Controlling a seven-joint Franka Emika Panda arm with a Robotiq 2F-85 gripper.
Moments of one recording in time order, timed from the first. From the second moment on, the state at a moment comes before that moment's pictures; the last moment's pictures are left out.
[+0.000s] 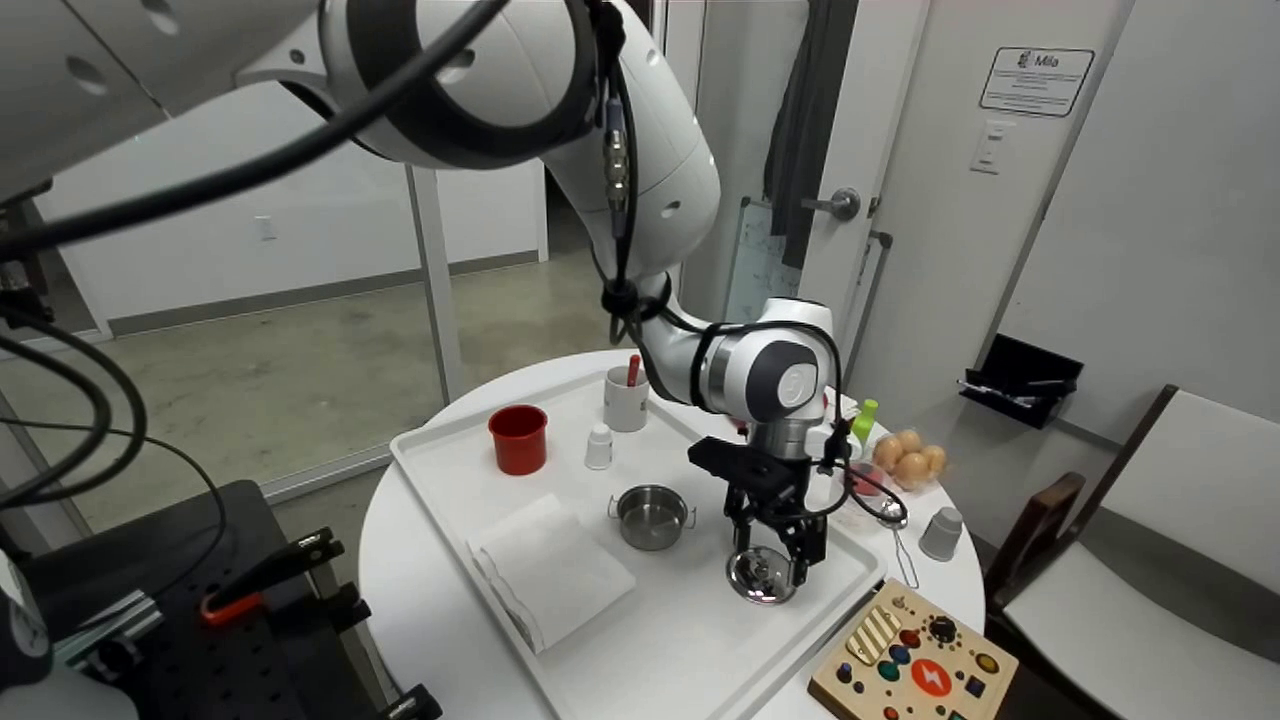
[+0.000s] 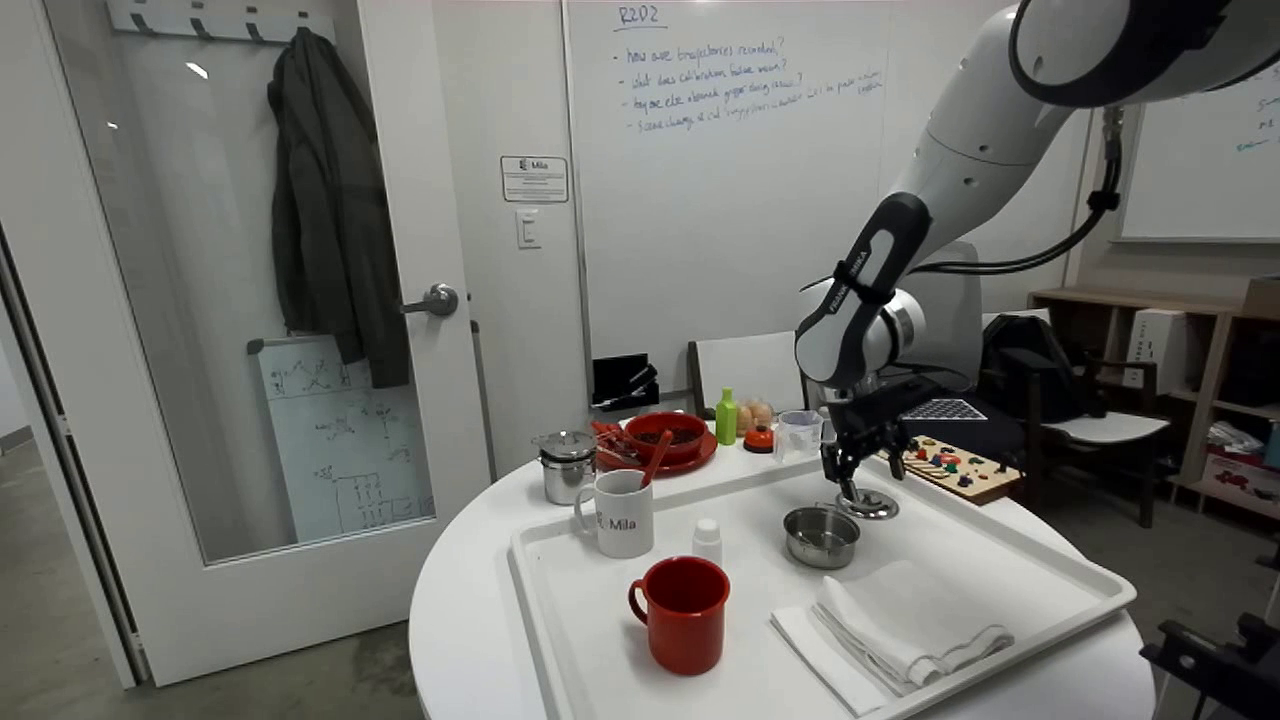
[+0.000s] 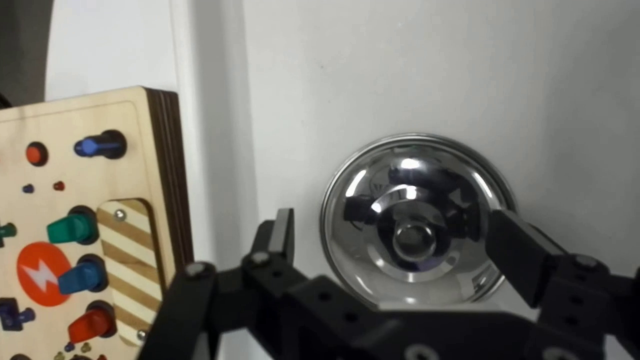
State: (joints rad) arm -0.07 1.14 -0.15 -1.42 -0.18 2.36 0.17
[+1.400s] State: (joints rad) arm -0.07 1.07 -0.14 -1.41 -0.16 2.36 0.12
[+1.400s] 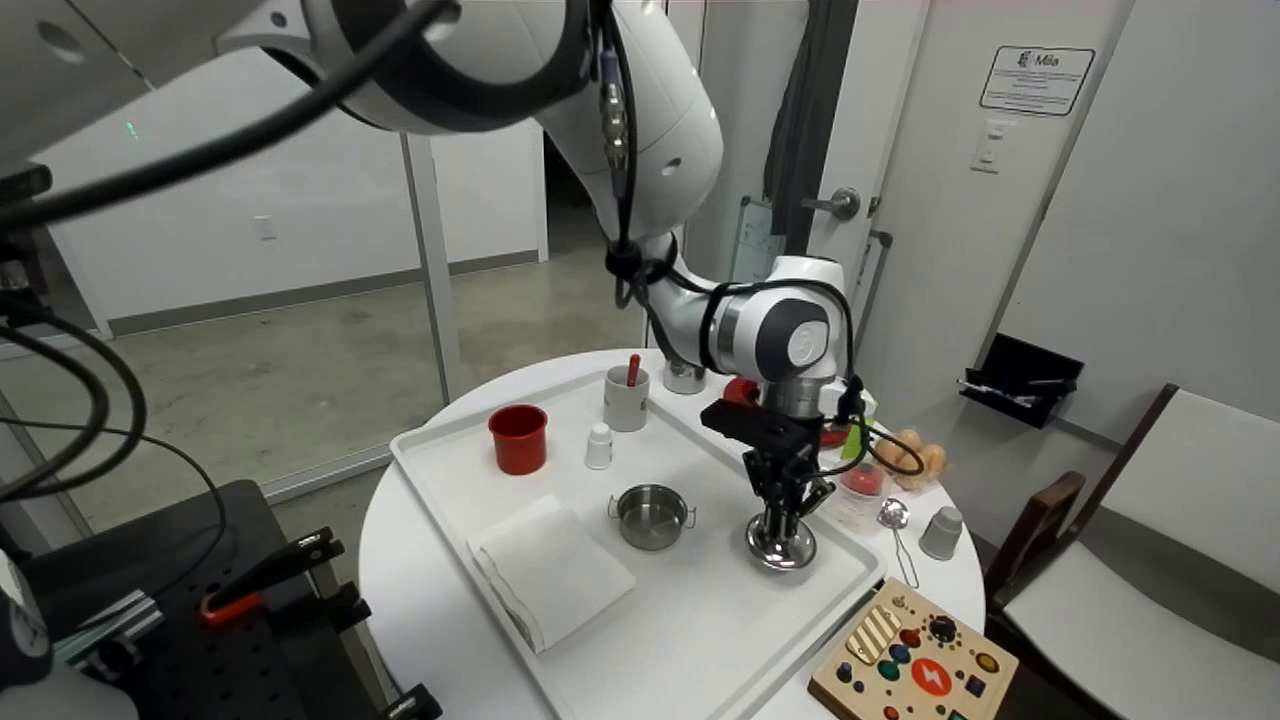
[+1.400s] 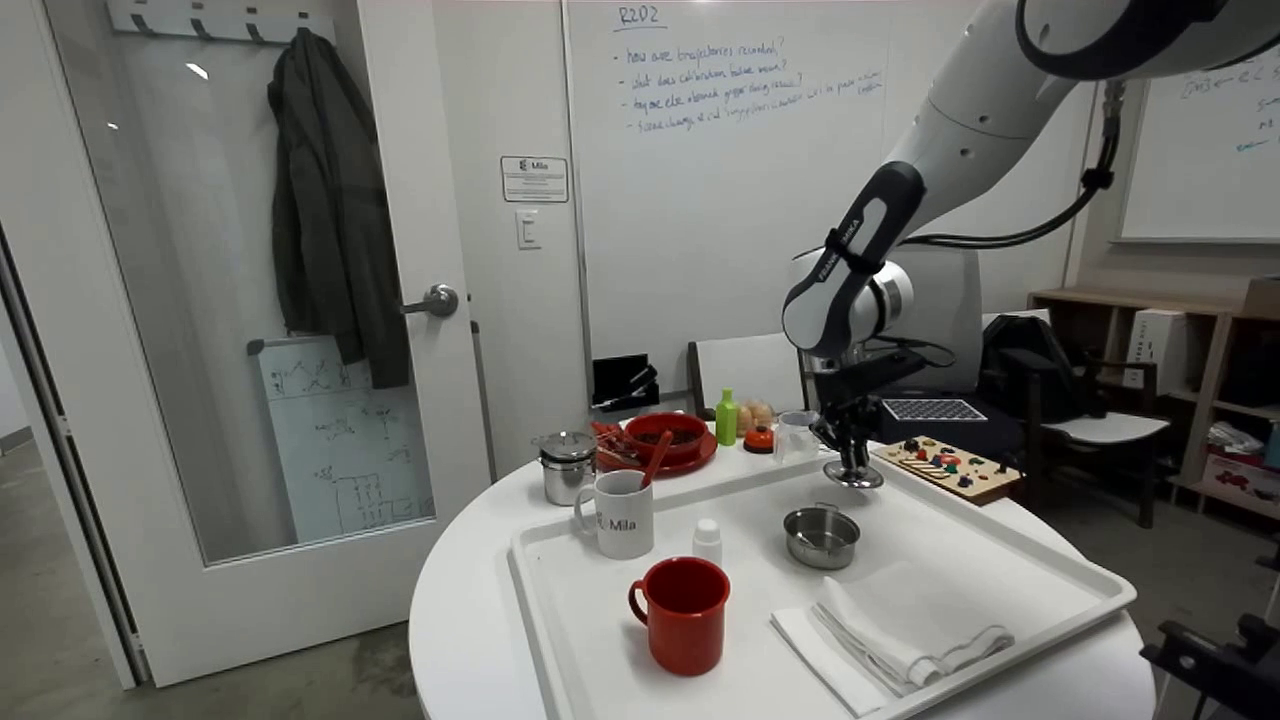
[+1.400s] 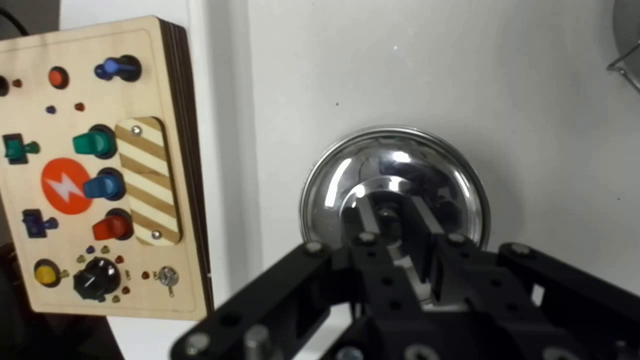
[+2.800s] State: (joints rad) arm 0.13 0.73 -0.15 -1.85 -0.34 2.39 0.12
